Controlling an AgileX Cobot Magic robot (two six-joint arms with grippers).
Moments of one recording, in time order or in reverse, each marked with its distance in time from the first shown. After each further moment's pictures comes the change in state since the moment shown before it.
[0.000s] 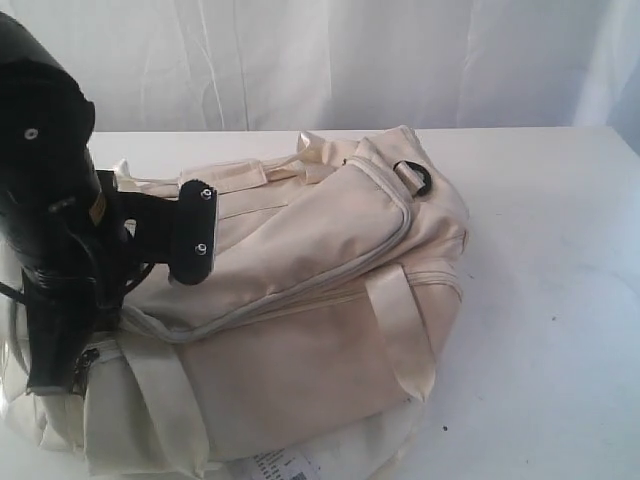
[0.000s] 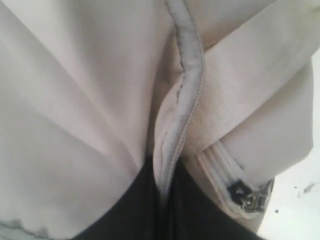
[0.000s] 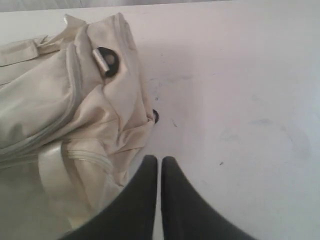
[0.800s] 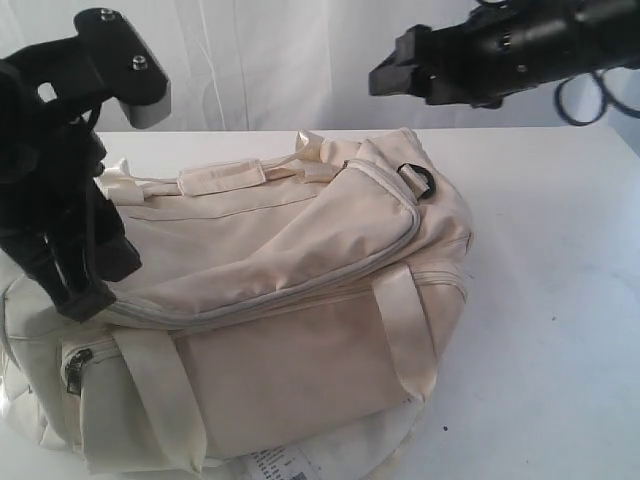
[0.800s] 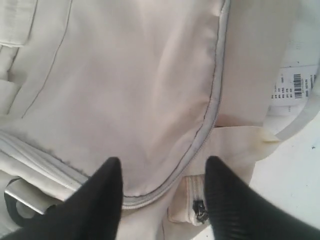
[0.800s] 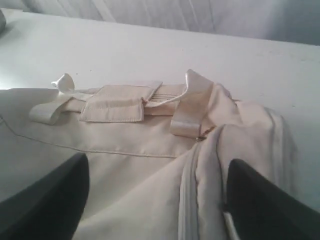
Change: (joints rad) left arm 0.000 -0.221 -0.088 -0.113 -0.027 -0.419; right arm 0.129 0.897 -0.572 0.711 -0.061 -0.684
